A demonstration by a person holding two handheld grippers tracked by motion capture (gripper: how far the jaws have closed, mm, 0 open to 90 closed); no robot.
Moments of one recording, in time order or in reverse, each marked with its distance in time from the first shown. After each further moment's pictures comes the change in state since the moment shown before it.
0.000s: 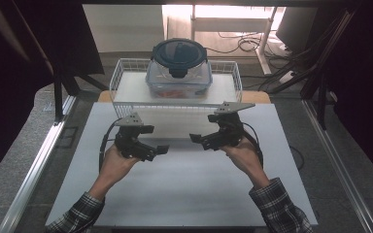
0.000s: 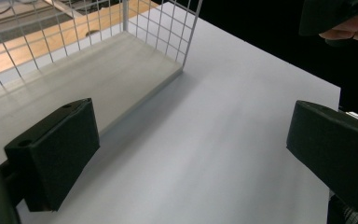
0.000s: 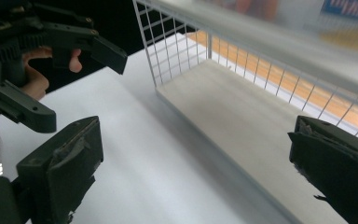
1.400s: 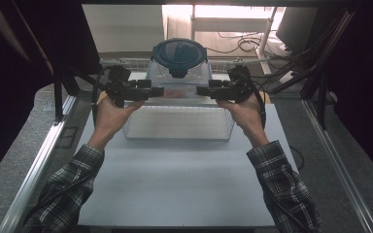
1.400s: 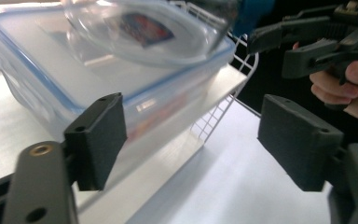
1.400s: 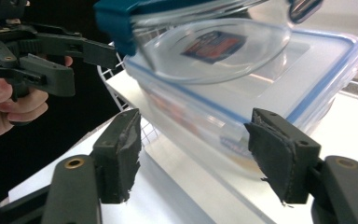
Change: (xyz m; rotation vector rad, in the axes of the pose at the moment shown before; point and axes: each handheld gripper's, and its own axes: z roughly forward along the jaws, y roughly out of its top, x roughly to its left) left arm 0.056 0.109 -0.033 -0.111 0.029 -0.126; right arm -0.056 0.086 -0.015 -0.087 0.009 0.153
